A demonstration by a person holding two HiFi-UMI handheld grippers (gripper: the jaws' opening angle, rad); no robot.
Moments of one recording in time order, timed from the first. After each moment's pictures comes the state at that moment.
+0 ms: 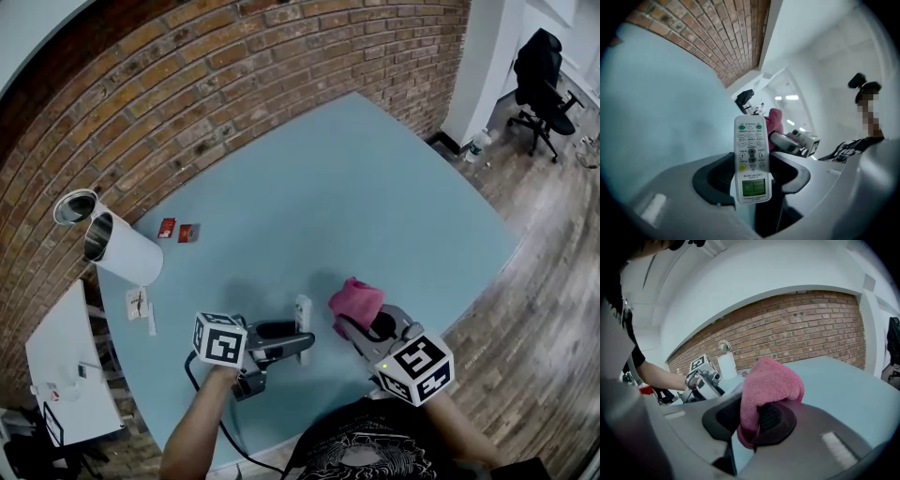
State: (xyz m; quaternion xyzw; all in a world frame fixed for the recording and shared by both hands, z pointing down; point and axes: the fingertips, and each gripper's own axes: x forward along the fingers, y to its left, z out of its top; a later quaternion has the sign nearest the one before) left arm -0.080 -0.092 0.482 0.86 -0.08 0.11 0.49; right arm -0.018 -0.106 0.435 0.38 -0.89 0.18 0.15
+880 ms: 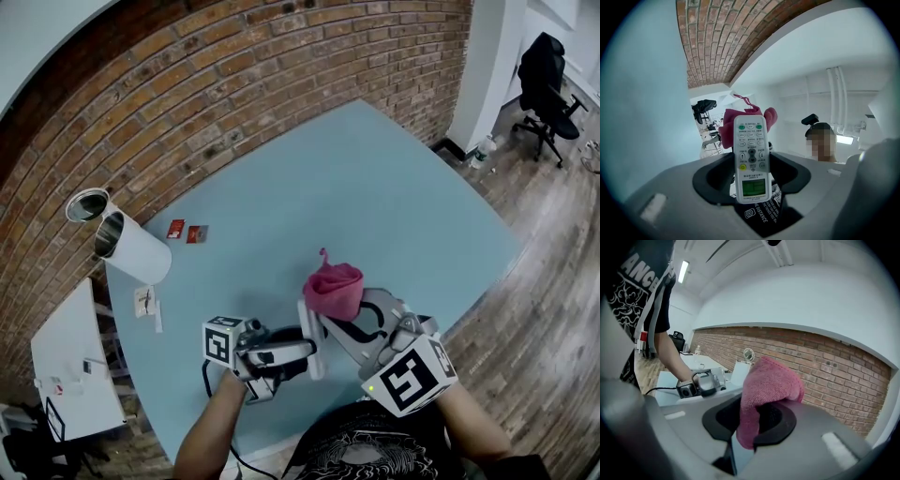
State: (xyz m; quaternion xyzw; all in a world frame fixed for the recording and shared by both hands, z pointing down) left arm -0.056 -0.064 0.383 0.82 0.12 -0.15 0.54; right arm -0.056 -0.097 0.341 0.31 -0.93 -0.09 0.19
